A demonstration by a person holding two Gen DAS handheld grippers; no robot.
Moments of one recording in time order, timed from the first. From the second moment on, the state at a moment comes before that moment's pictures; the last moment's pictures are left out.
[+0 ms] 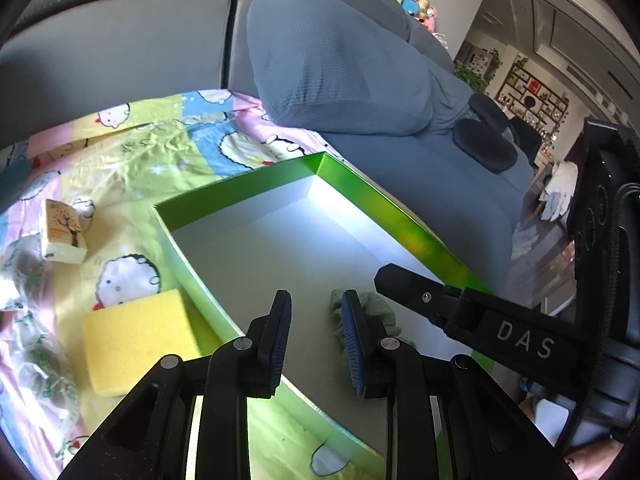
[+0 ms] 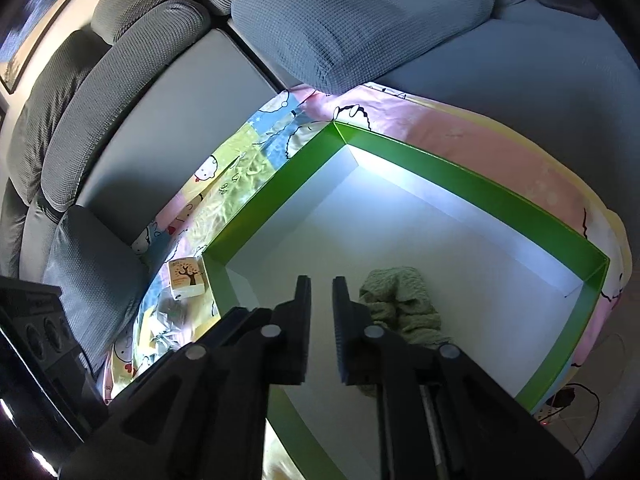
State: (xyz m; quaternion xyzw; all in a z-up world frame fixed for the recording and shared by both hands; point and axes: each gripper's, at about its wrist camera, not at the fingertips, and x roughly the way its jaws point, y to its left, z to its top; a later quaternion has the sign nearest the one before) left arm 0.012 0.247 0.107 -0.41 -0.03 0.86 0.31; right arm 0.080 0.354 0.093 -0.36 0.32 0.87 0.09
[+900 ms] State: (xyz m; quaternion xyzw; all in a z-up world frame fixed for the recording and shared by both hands) left arm 0.035 0.065 0.110 -0.40 -0.03 0.91 0.10; right arm 0.027 0.211 0.125 -0.37 0.24 0.89 -0.11
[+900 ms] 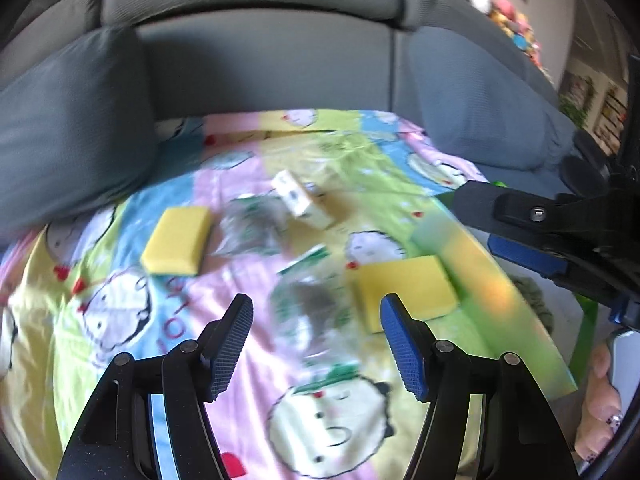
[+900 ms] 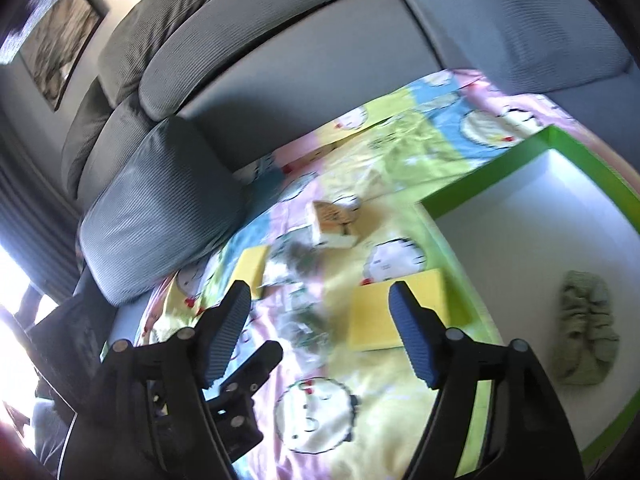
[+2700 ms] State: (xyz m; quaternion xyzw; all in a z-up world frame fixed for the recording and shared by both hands) left arm 0.011 -0.021 0.041 -0.48 -0.26 0.82 0.14; right arm -0.060 0.106 0.021 -0.54 0.25 0.77 -0.23
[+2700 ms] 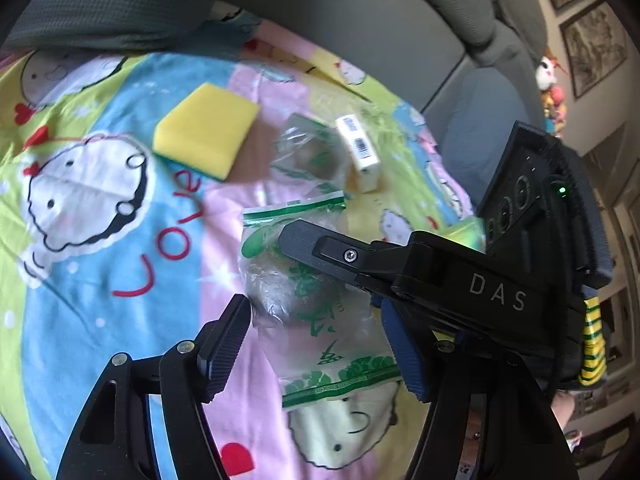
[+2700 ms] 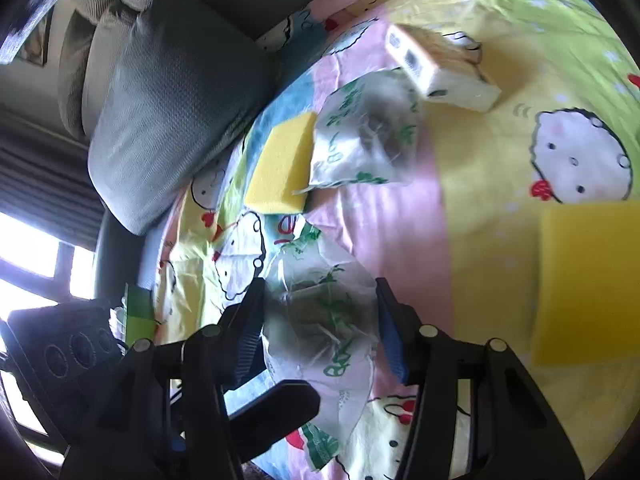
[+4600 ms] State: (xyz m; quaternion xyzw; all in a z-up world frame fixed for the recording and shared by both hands) left arm 0.034 0.013 0.092 -0.40 -0.17 0.89 0.16; right arm -0.007 0.117 0.086 -0.43 0.22 0.84 -0.25
